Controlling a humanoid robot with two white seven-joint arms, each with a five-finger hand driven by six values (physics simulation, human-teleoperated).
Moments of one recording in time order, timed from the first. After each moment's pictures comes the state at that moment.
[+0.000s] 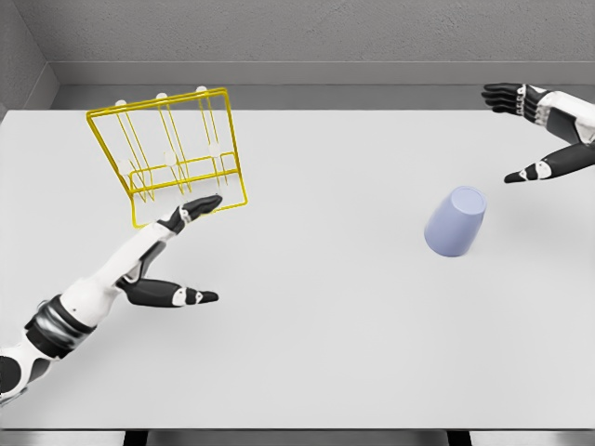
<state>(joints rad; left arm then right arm) -0.26 0.94 -0.95 -1.76 0.34 -0.61 0.23 -0.79 -0.99 0.91 -1.12 -0.80 -0.51 0.61</state>
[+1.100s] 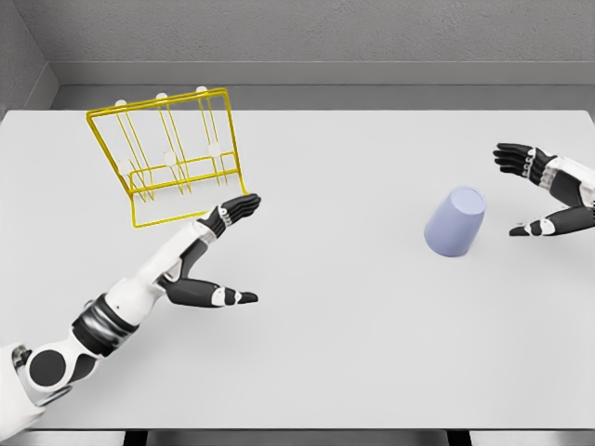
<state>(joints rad) -0.36 0.83 -1.06 -1.76 0.41 -0.55 0.24 -0.56 -1.00 0.89 -1.08 -0.96 -0.60 0.61</state>
